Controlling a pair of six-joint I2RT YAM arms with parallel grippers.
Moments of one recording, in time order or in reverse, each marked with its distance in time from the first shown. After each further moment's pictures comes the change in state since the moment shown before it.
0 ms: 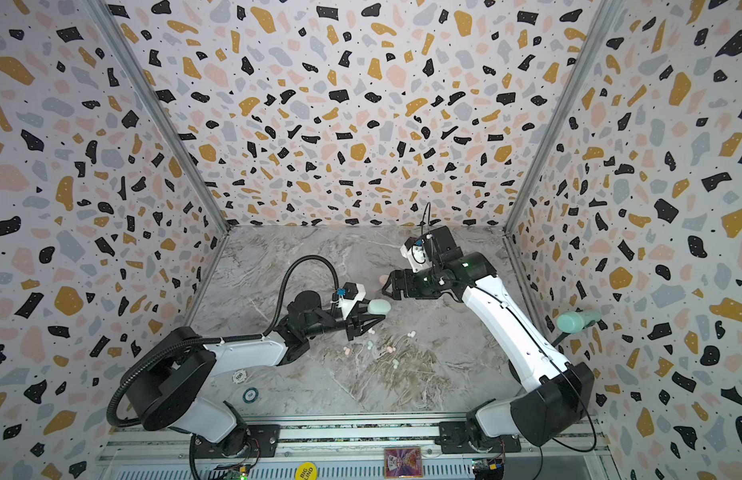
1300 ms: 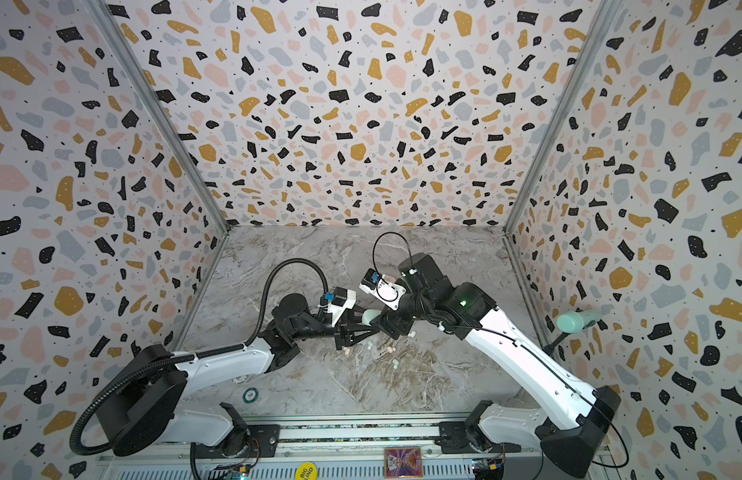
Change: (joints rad) left arm 0.000 -0.135 -0.032 -0.042 0.186 -0.054; right arm 0.291 -0.162 -0.117 0.103 0.199 -0.599
